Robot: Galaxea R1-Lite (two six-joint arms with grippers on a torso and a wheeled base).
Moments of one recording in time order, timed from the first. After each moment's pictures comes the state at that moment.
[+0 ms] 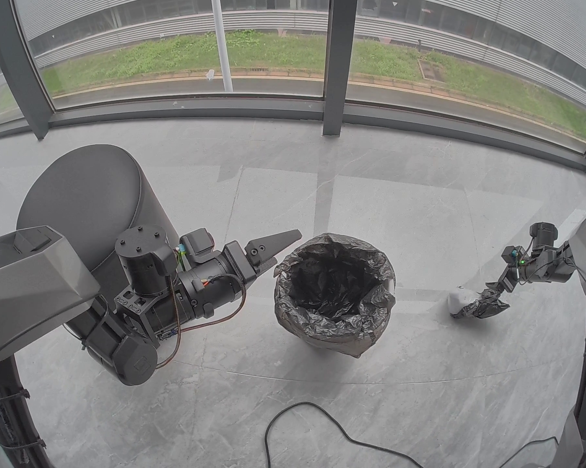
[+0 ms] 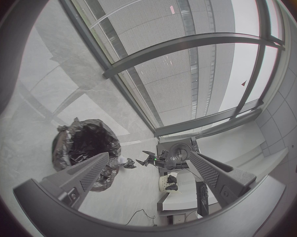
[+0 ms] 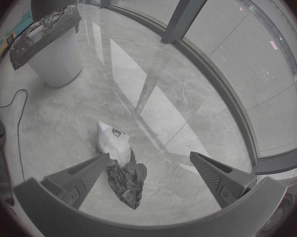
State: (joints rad) left arm -0.46 2.08 -0.76 -1.38 -0.49 -0.93; right arm -0.37 2.60 -1.65 -0.28 0.33 -1.03
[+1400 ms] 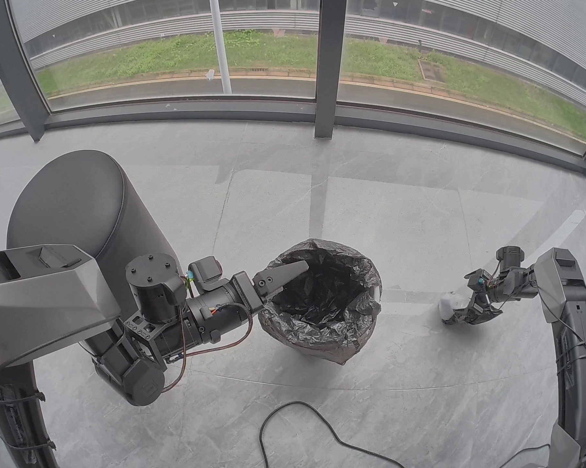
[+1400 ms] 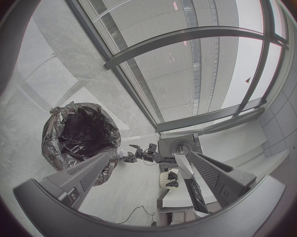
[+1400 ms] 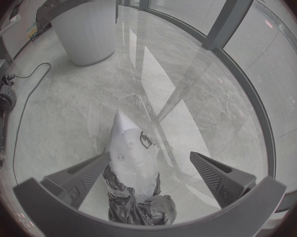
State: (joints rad) left arm -0.49 2.15 -0.66 -1.49 -0.48 -0.93; right arm -0.27 2.91 -2.00 -0.09 0.46 -1.25
